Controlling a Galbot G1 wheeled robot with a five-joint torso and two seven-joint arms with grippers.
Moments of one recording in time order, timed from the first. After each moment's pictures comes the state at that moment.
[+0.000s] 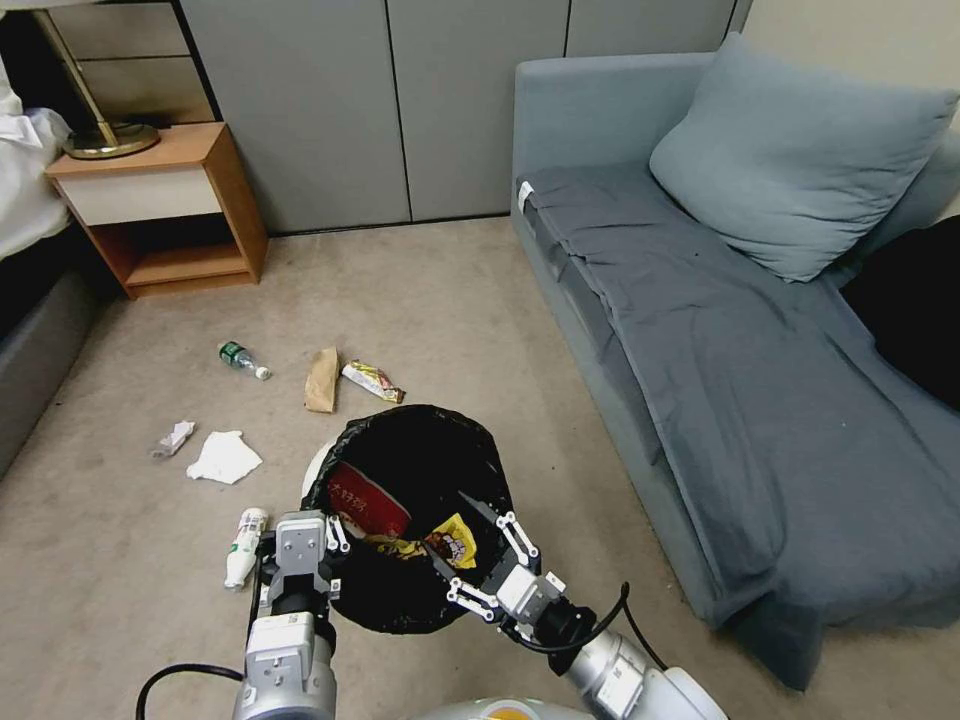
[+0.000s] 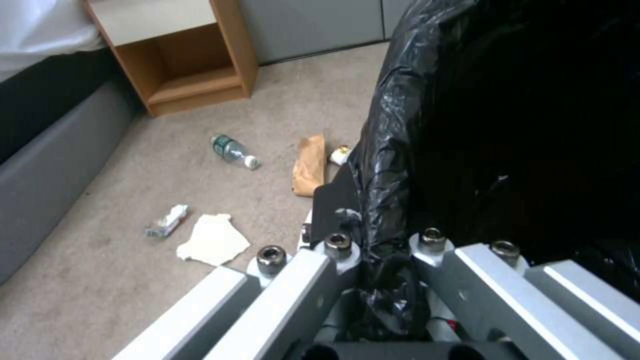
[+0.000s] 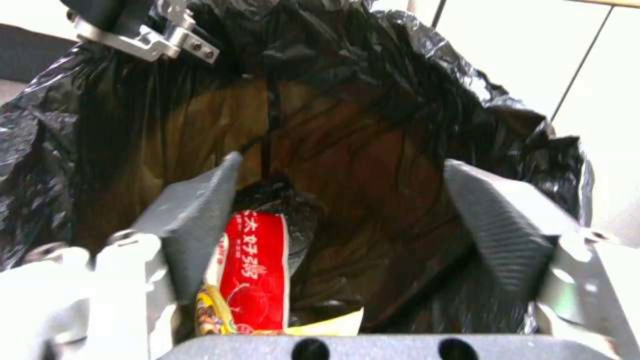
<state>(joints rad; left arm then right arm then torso) 1.97 -1.61 -0.36 -2.46 0.28 0.27 -0.26 -1.51 1.13 0.00 2.00 -0.16 0.37 -0.14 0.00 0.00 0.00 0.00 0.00</state>
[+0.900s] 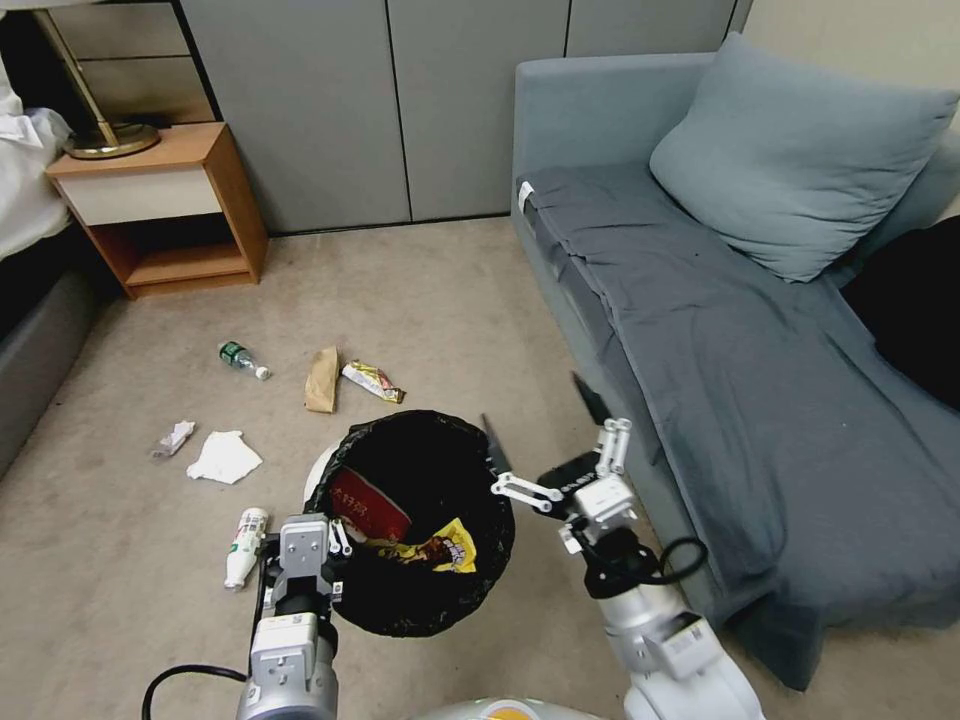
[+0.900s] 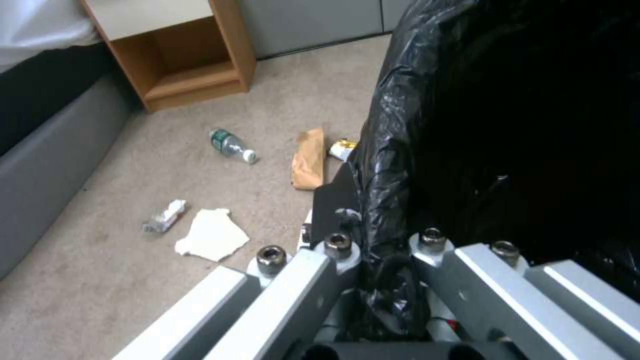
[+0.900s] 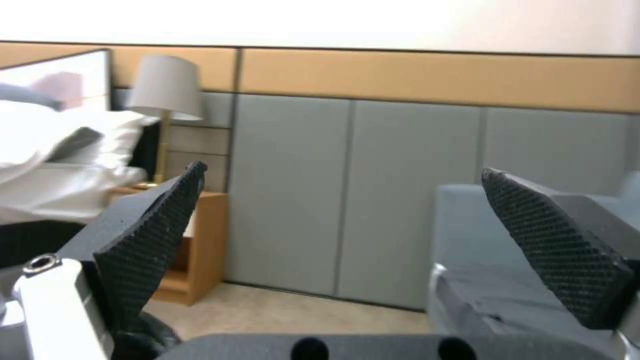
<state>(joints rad) 1.96 -1.60 -0.37 -2.43 0.27 0.26 -0.26 -1.65 1.32 0.15 2.23 -0.15 0.41 0.10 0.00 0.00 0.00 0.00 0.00</state>
